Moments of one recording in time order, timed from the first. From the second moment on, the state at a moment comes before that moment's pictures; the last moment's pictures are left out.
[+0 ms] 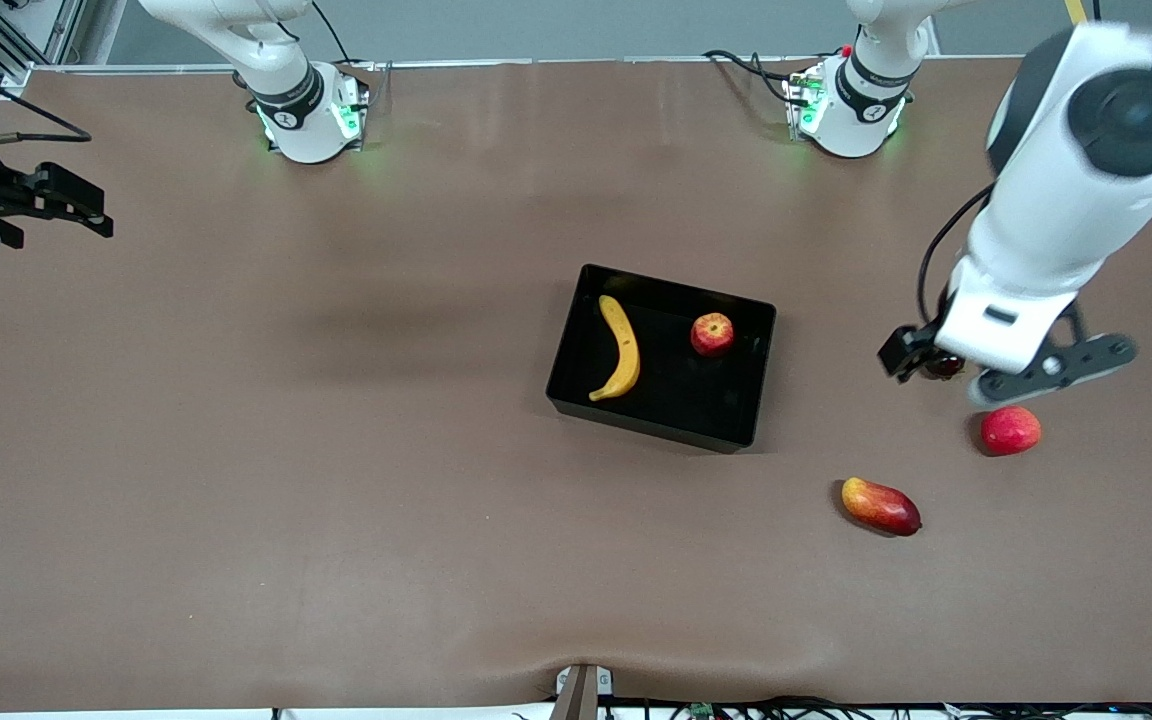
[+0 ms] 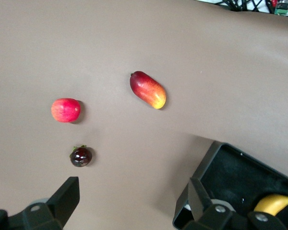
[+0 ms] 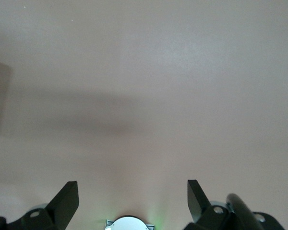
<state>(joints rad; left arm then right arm) 0.33 0.26 -0.72 -1.43 0.35 1.65 -0.63 0.03 -0.05 -0.03 -1.59 0.00 1.43 -0.13</state>
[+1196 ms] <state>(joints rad) -0.02 -0.08 -0.07 -1.63 0.01 1.58 -0.18 0.03 -0.05 -0.03 -1.59 0.00 1.43 -0.13</state>
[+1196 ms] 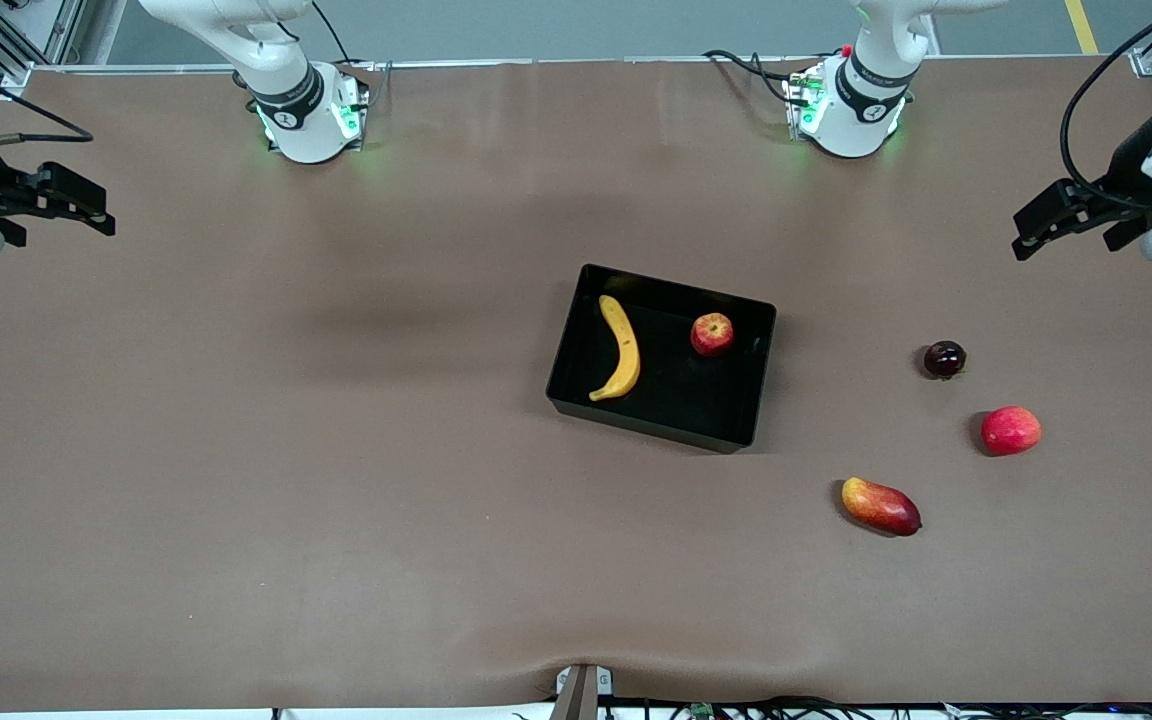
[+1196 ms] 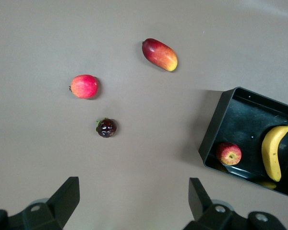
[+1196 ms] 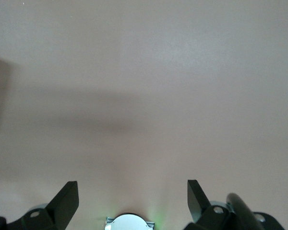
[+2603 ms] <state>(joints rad) -0.03 -0.08 -0.10 -1.61 0.01 1.53 -0.18 0.05 -0.04 -0.04 -1.59 0.00 1.48 -0.13</state>
